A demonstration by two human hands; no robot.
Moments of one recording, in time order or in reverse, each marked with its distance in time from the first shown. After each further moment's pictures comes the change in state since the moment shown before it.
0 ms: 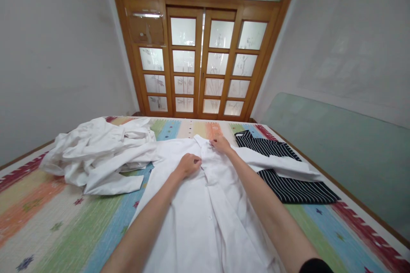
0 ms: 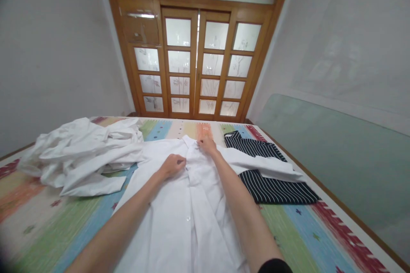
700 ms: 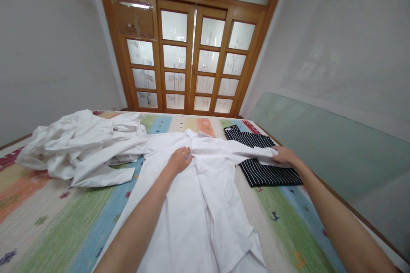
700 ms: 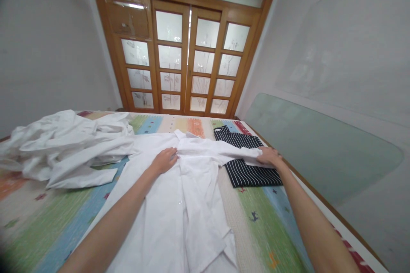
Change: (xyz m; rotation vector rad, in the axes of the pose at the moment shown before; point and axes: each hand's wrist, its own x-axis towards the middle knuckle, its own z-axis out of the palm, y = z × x) left_hand -0.016 0.004 0.015 0.152 0.066 -0.041; right_hand -0.155 0.213 -0.132 -0.422 0.064 0.476
